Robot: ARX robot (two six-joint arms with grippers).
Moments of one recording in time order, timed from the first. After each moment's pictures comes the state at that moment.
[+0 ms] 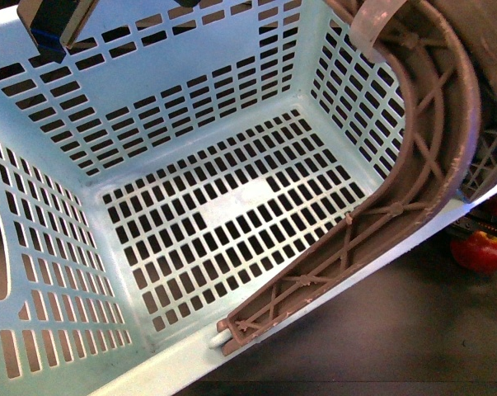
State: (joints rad) left arm -0.68 1.46 1.05 -0.16 0.00 -1.08; right arm -0.13 2.46 1.16 0.18 0.19 0.32
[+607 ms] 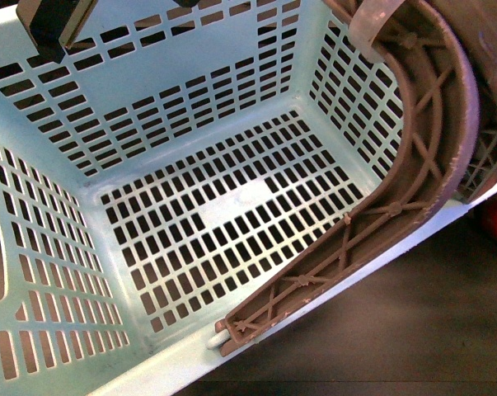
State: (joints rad) left arm -0.68 1.46 1.05 -0.16 0.00 -1.08; right arm -0.19 1.87 0.94 0.22 0.10 0.26
